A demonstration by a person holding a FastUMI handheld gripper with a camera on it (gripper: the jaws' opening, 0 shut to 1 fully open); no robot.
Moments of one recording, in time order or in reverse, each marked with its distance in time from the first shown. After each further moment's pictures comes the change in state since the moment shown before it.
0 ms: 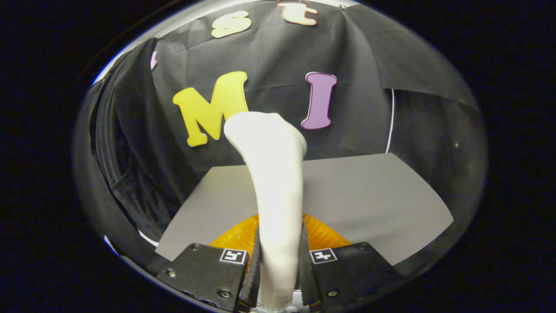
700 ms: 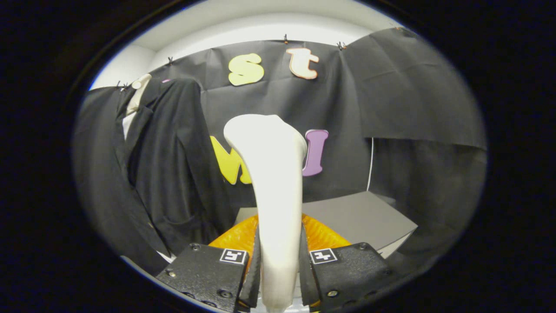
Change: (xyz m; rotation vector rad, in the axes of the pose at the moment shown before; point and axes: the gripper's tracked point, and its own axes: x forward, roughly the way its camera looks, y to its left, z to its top) arm -0.162 0.088 0.077 -0.006 -0.300 -0.062
